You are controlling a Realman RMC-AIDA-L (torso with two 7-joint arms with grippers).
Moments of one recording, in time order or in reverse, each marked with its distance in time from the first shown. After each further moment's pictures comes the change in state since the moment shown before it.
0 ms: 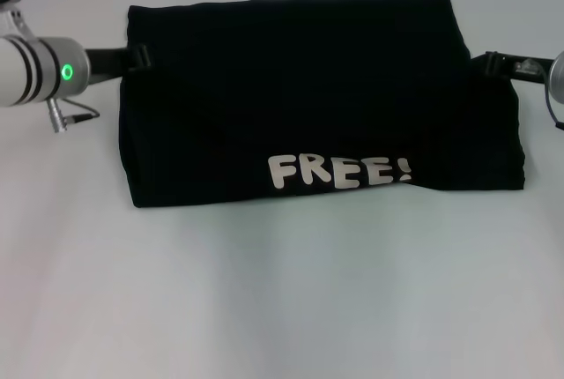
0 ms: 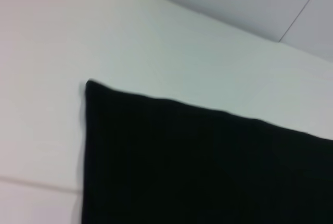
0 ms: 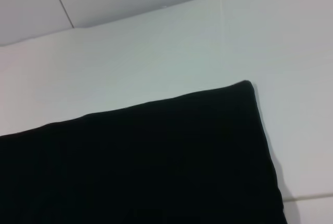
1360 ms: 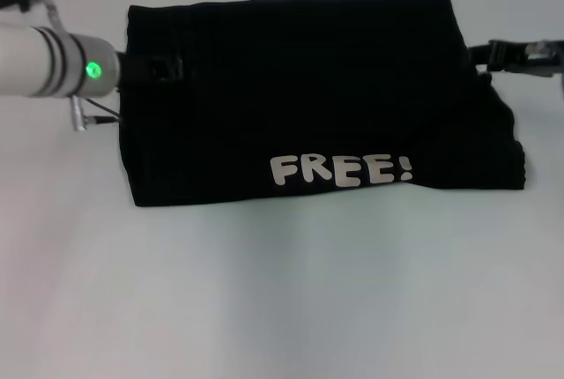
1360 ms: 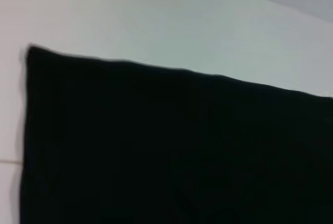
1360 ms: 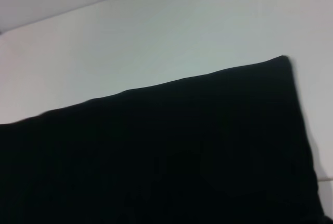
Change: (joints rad) left arm -0.044 0.015 0.028 0.003 0.053 0.154 -0.070; right arm 0.023 -0.107 -0.040 -0.013 -0.011 -0.266 0.126
